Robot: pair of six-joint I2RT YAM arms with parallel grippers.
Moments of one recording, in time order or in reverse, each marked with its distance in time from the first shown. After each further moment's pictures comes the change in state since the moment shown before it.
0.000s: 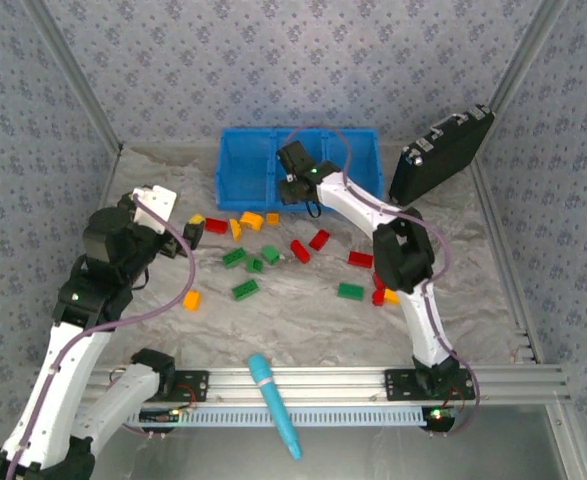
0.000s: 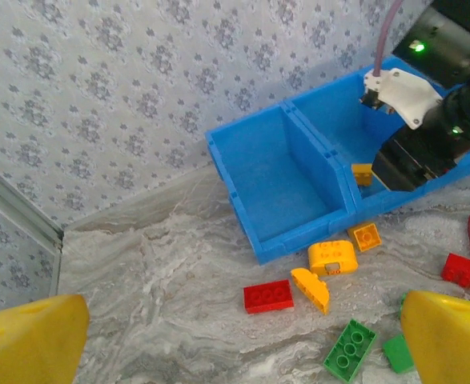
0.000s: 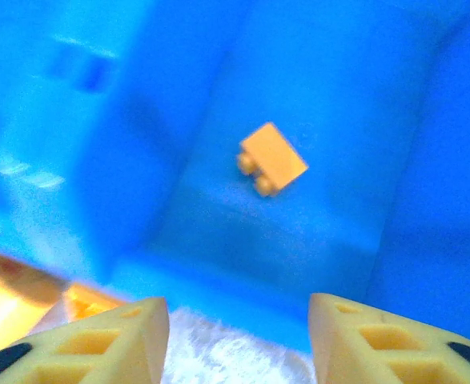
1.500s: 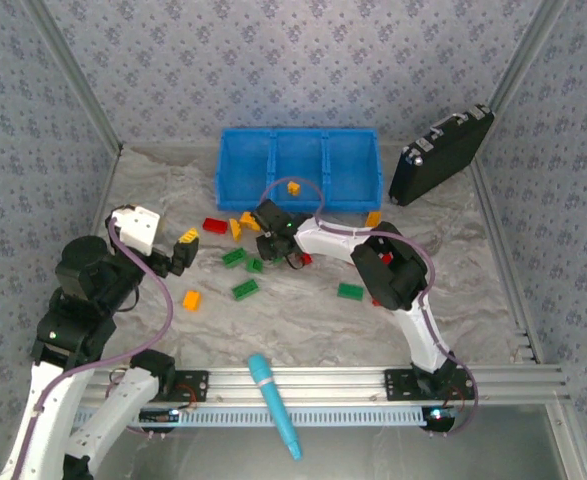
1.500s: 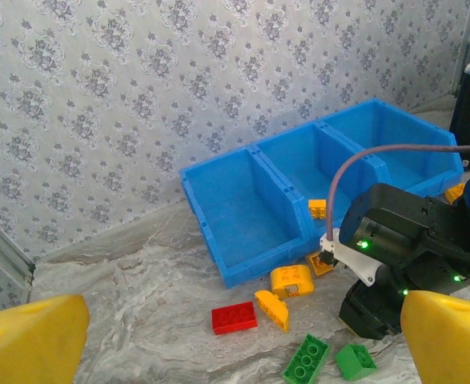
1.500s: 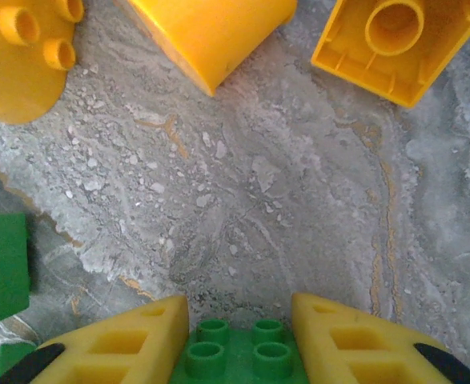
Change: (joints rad) left arm -0.018 -0.139 0.003 -0.055 0.088 -0.049; right arm 0.204 -0.033 -0.371 0.210 -0.073 0.156
